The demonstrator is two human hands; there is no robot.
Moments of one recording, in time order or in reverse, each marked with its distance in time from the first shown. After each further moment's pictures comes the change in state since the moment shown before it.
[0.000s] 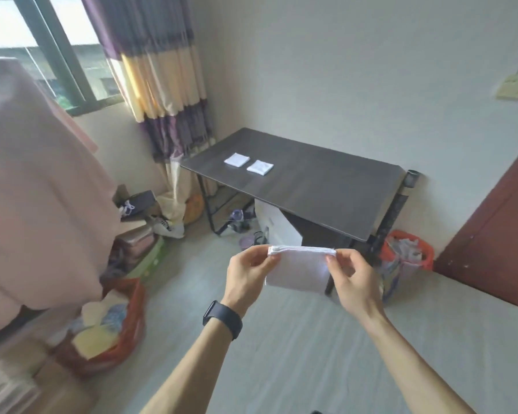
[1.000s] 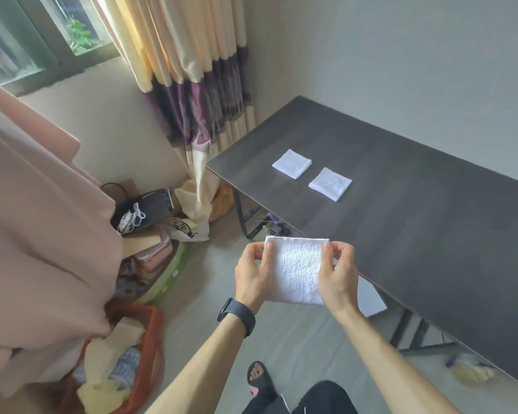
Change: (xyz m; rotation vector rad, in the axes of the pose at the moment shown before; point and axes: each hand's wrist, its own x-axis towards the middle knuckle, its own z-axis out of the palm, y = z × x) left_hand 0.535 -0.125 -0.142 0.061 0.276 -0.337; right_hand 0.443 0.036 0.420 -0.023 -0.058 0.140
